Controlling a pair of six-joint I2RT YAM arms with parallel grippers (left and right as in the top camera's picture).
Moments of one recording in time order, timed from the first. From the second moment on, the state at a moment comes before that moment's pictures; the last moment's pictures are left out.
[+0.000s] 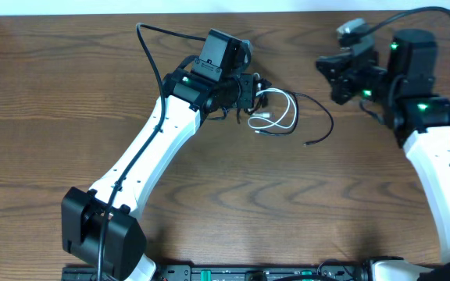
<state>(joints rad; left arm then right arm) -0.47 1.73 1.54 -0.73 0.23 -0.35 0.06 1.45 1.25 -0.42 -0.59 -0.12</state>
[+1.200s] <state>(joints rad) -0.47 1.73 1.54 -0.69 0.31 -0.64 0.29 1.71 1.25 -0.36 -0.32 0.58</state>
